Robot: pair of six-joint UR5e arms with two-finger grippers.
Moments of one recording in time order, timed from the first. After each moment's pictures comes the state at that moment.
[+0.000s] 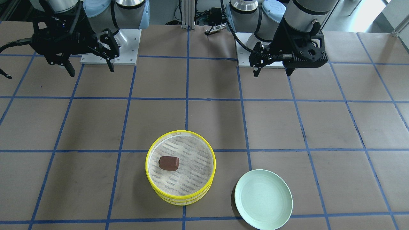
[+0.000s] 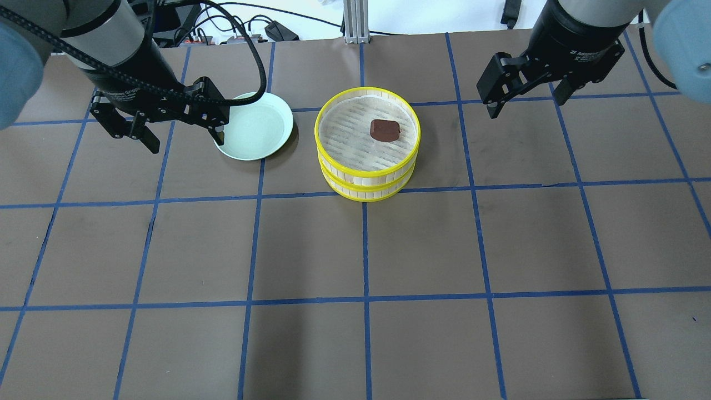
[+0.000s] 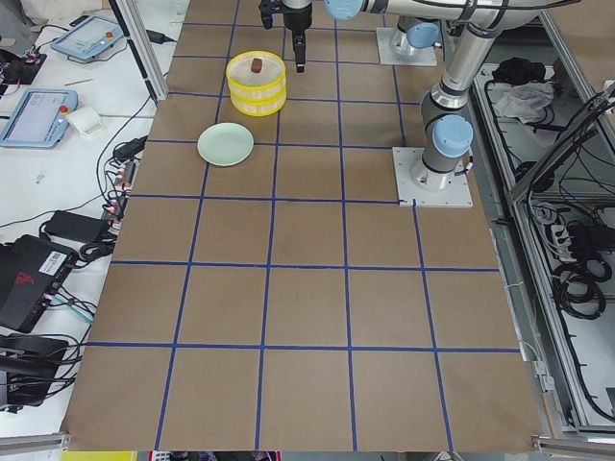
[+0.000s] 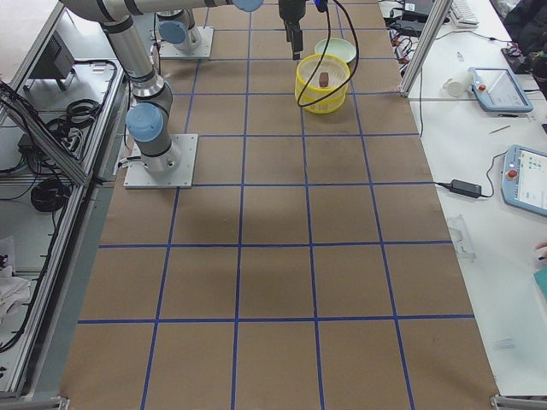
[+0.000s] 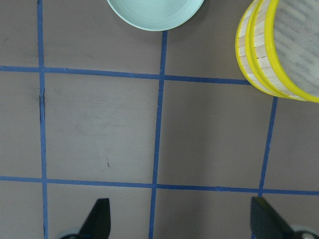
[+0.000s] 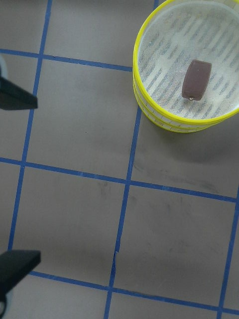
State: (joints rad) left arm -1.58 -1.54 -1.54 -1.66 1.55 -0.09; right arm 1.59 -1.62 1.53 -1.57 -1.55 -0.15
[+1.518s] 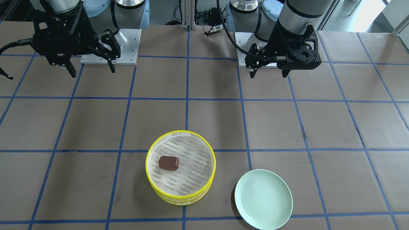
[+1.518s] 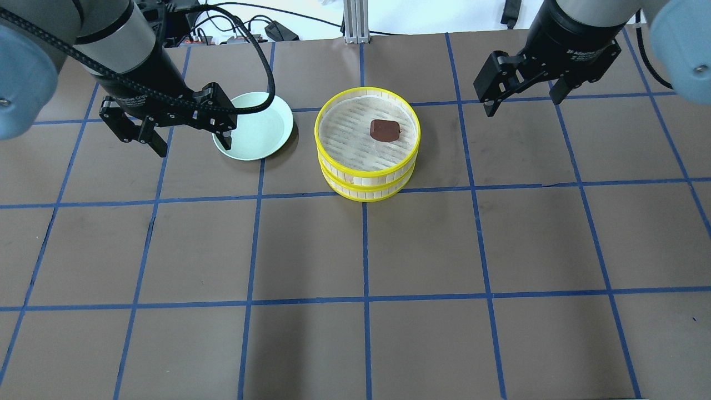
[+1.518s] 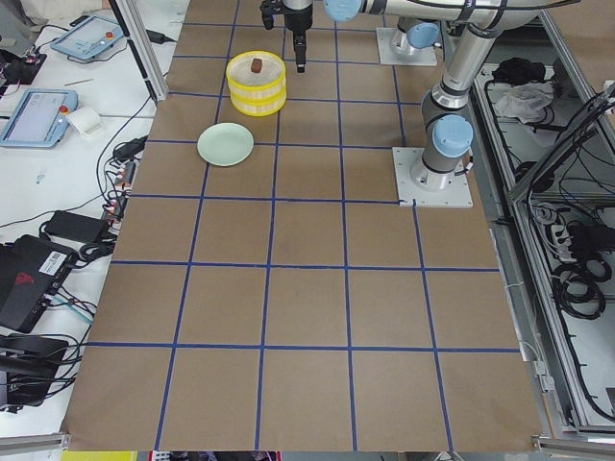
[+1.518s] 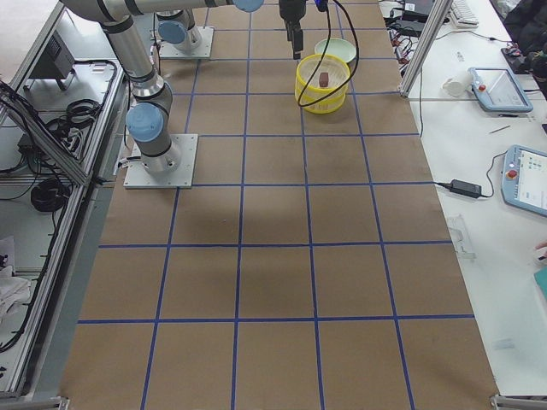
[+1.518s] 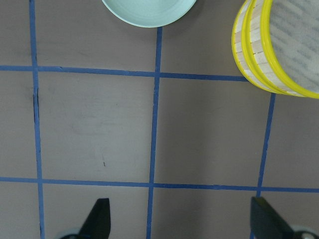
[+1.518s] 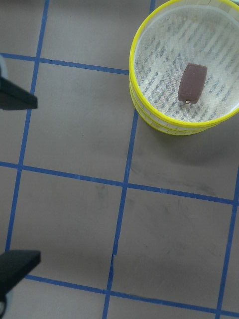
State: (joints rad) left arm -1.60 -1.54 -1.56 -1.65 1.55 -0.09; right arm 1.59 -1.61 1.53 -1.59 -1.54 -0.14
